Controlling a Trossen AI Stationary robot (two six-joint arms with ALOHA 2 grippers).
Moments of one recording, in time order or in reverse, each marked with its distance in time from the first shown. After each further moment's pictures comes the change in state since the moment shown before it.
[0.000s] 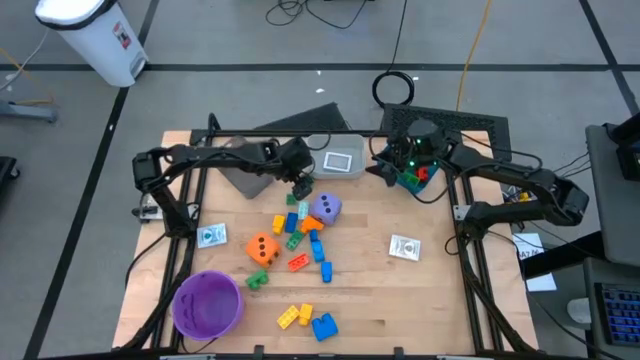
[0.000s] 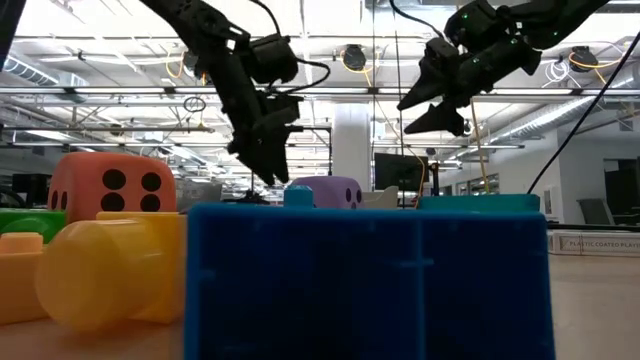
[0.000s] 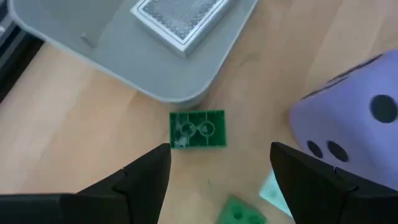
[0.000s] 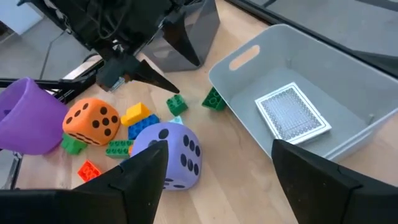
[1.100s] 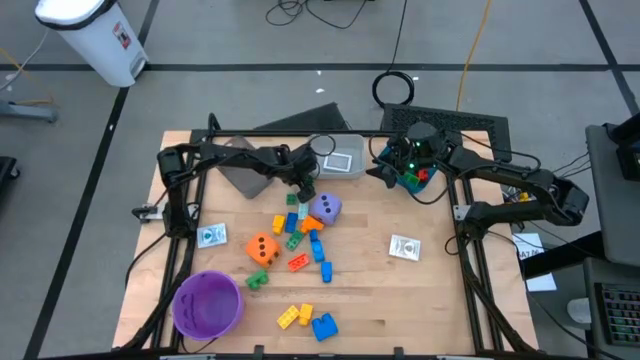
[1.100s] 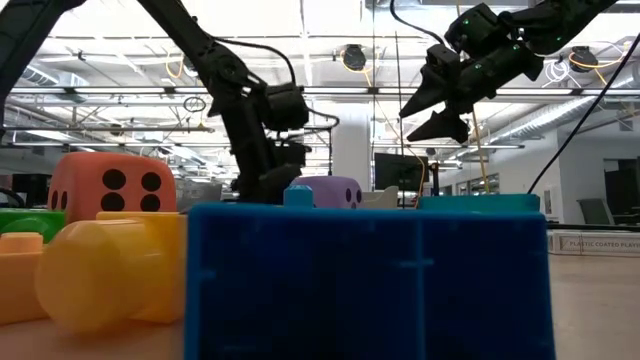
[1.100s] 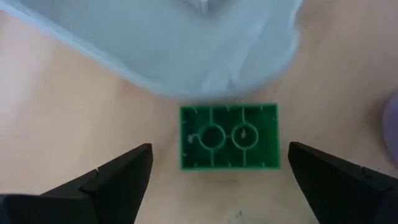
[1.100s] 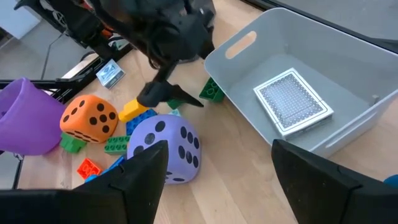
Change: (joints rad) left arm 0.030 0.198 -0.003 0.082 -0.003 0.005; right arm 0.000 0.000 -0.035 0.023 0.003 0.038
